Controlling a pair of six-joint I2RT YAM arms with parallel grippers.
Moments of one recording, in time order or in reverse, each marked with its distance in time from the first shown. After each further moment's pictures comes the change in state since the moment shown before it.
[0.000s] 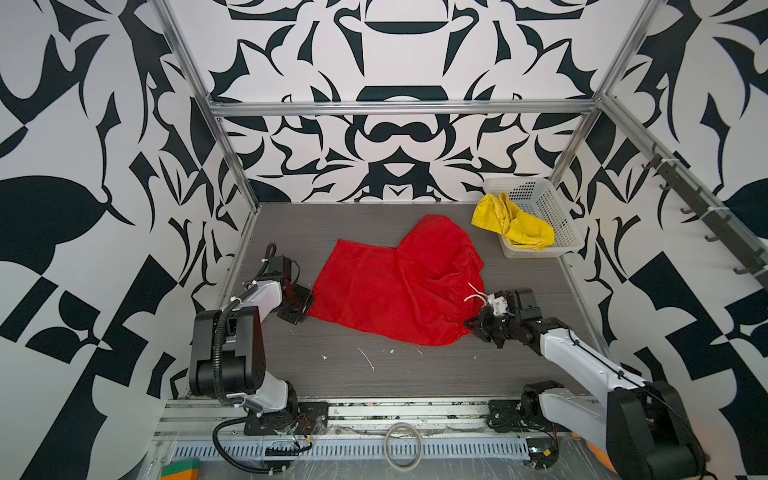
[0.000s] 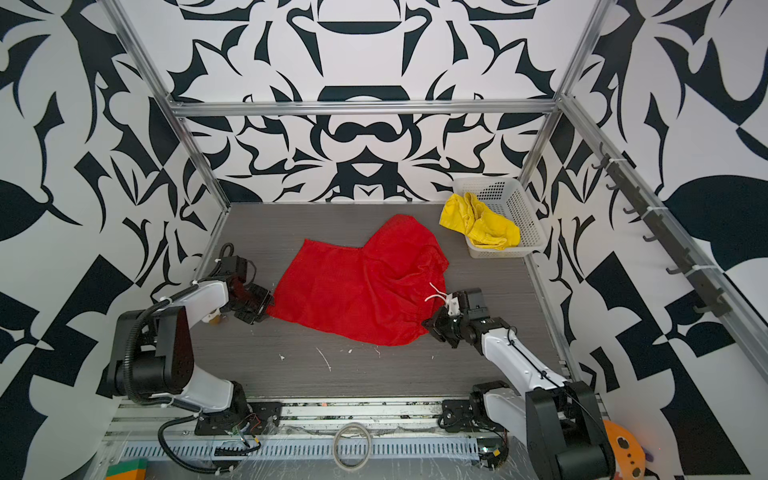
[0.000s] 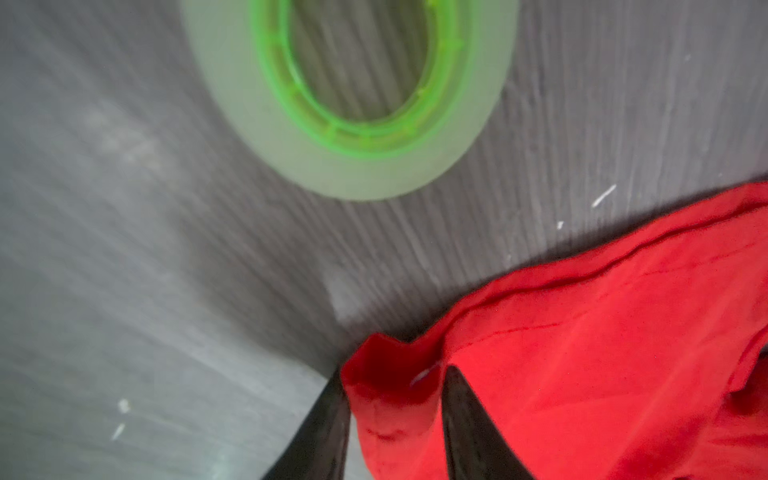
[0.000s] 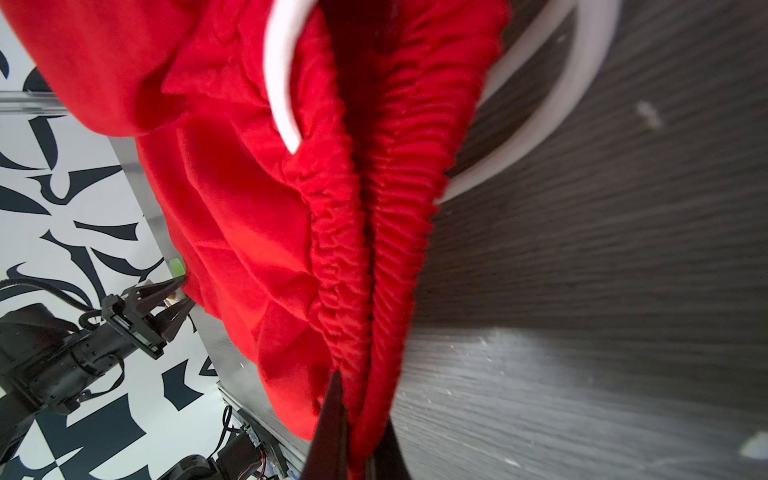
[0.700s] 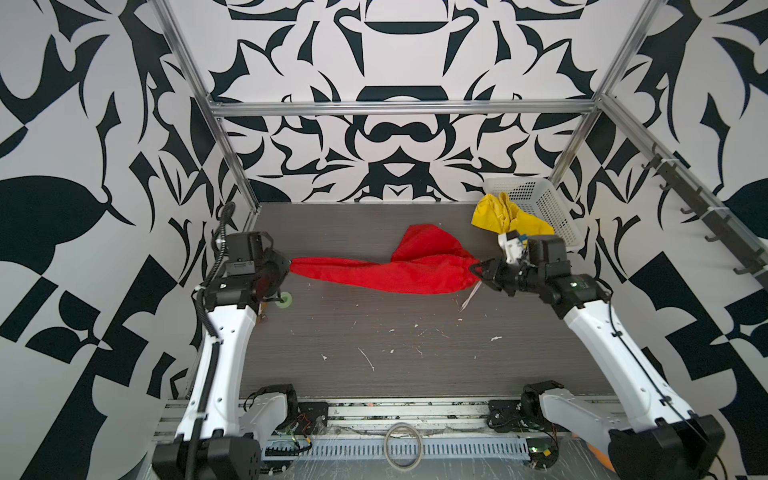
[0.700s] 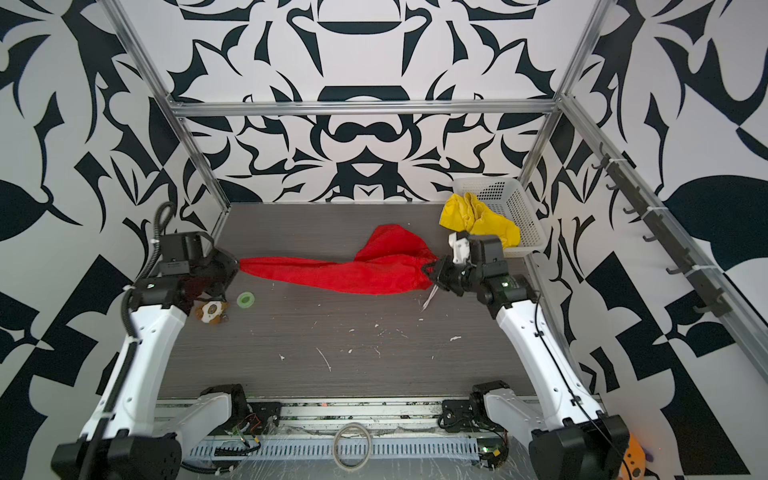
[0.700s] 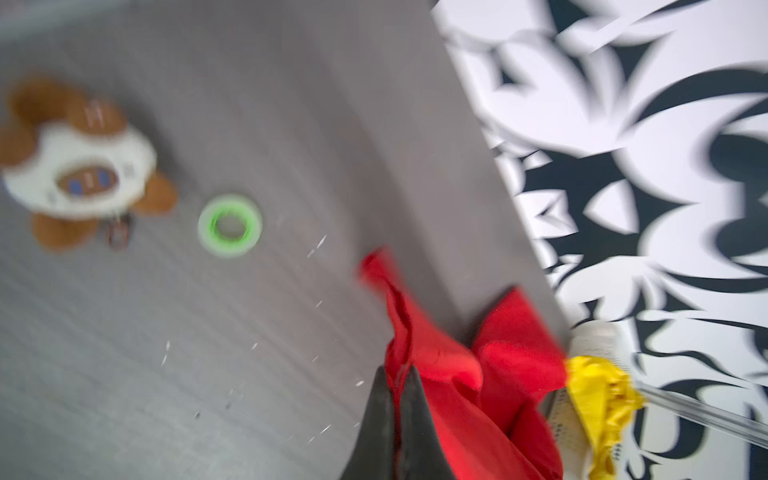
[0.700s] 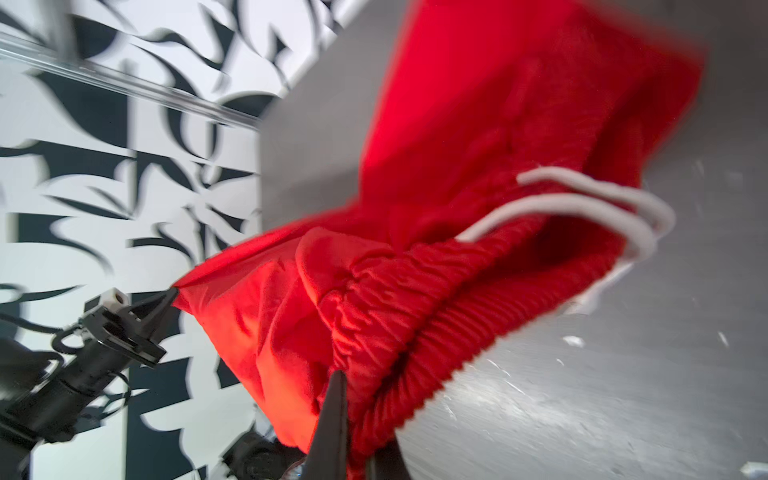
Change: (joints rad) left arm 0.000 -0.516 0.384 -0.285 -0.174 0.158; right arm 0.005 0.001 0.723 -0.388 0.008 -0.171
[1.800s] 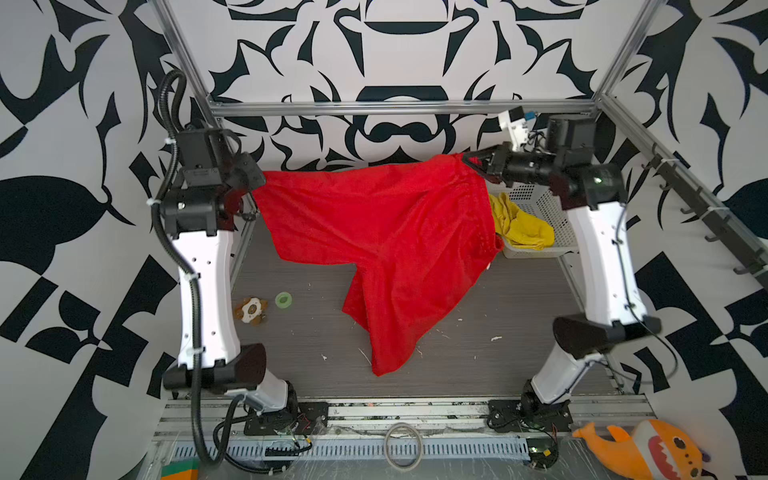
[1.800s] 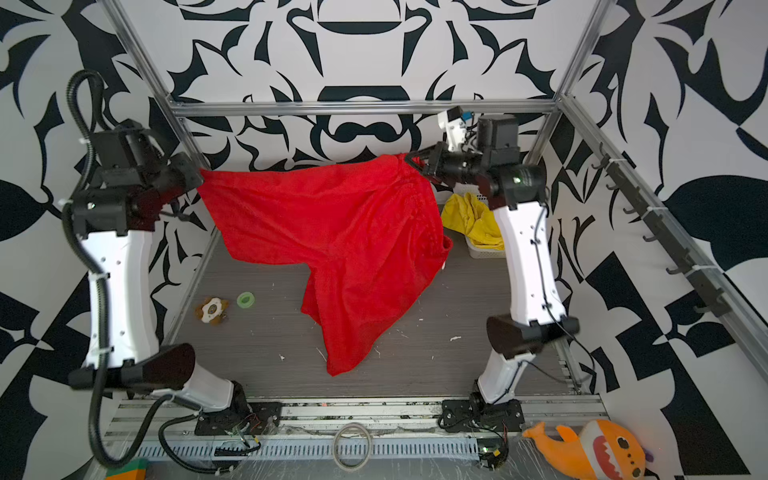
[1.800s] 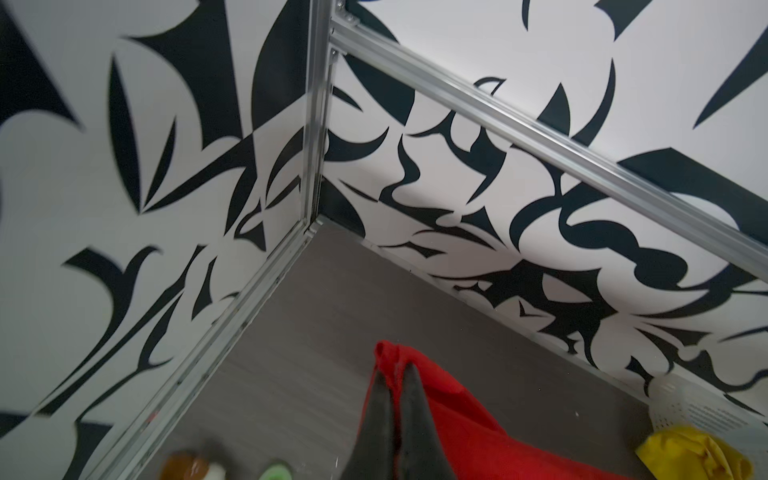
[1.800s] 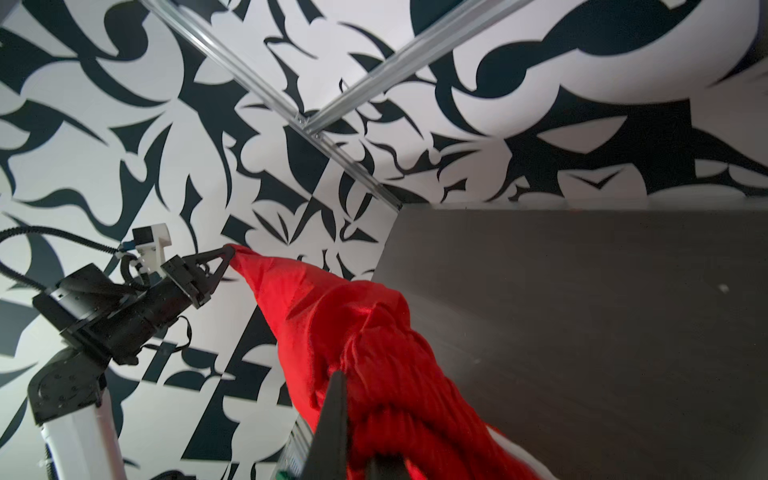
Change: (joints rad) left arm 0.000 0.605 1.131 -0.235 -0.177 0.524; right arm 0.006 0.796 1.400 -0.282 -0.192 -0.123
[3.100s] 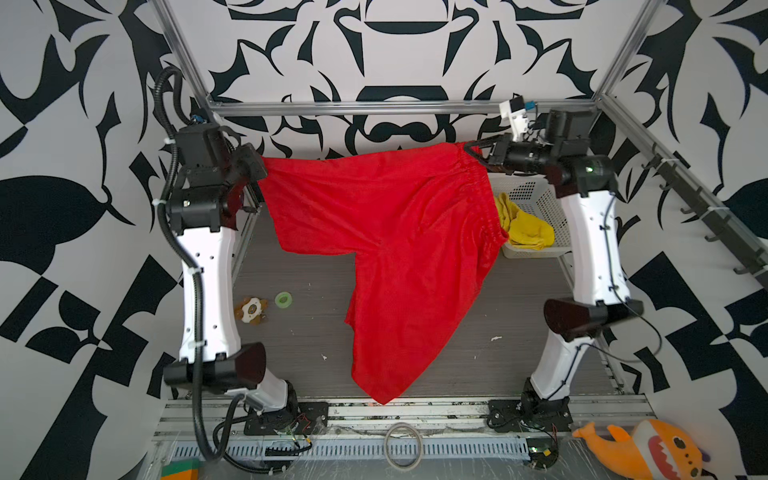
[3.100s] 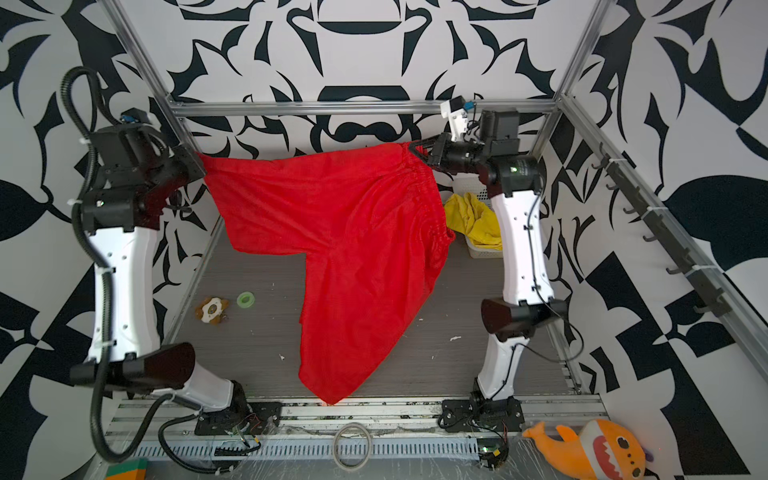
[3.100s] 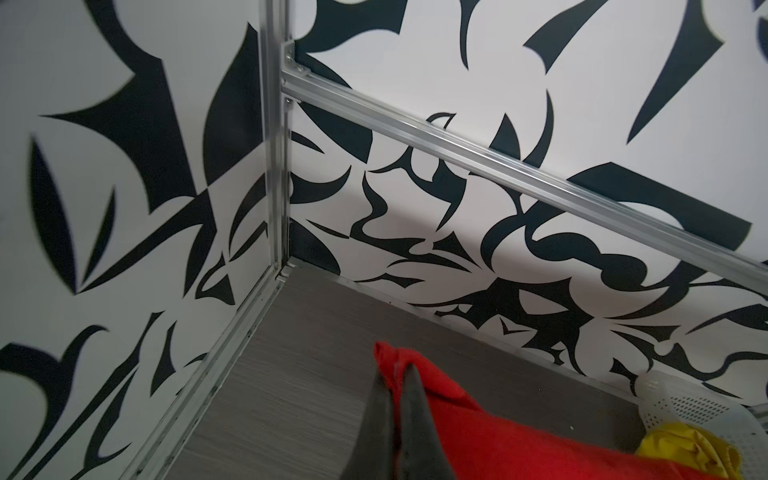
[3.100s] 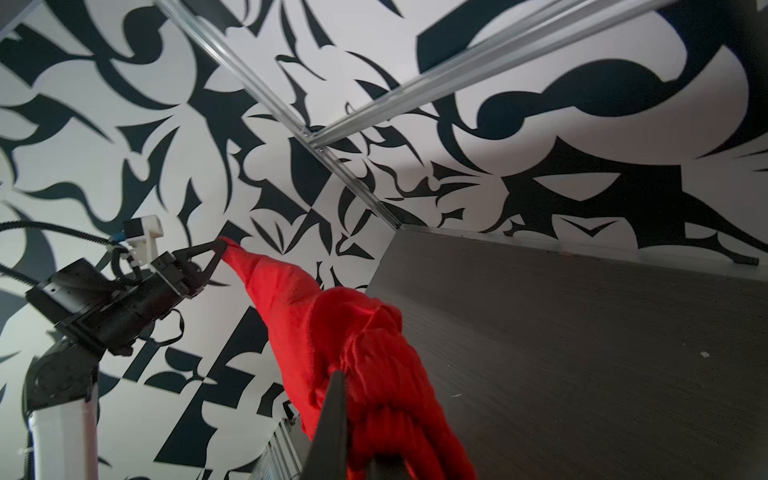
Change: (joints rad) left arm 0.017 -0.027 -0.107 0.185 0.103 0.066; right arm -0.056 0.105 0.094 0.027 -0.071 -0.069
